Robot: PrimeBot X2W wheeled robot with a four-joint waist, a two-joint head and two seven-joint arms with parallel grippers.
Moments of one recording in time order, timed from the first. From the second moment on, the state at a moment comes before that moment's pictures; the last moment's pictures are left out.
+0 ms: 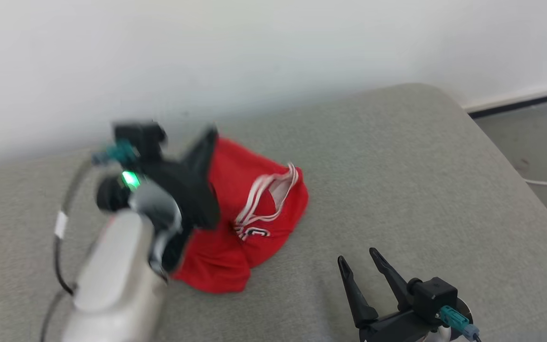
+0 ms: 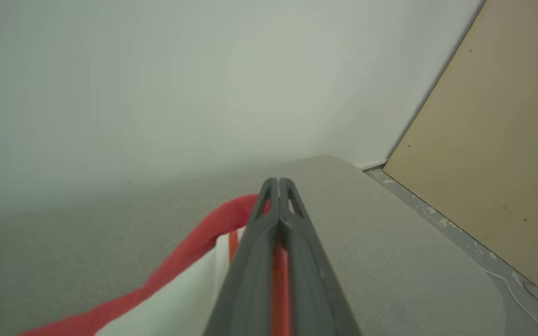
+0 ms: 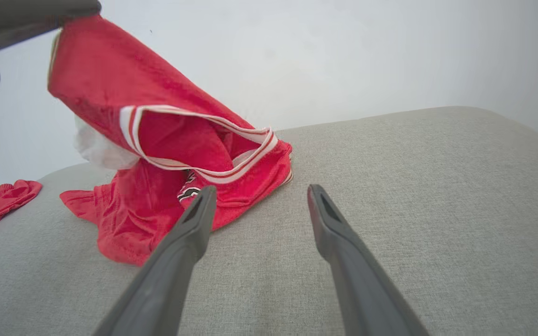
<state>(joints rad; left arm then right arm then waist) -0.72 0.07 -0.26 0.50 -0.51 -0.11 0.13 -0.13 -0.05 0.31 0.33 0.26 0.13 -0.19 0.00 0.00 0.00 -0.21</state>
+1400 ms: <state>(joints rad) 0.02 0.19 -0.12 0.16 -0.36 0.06 -0.26 -0.02 -0.05 0.09 0.35 0.22 0.13 -0.19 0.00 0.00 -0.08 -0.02</state>
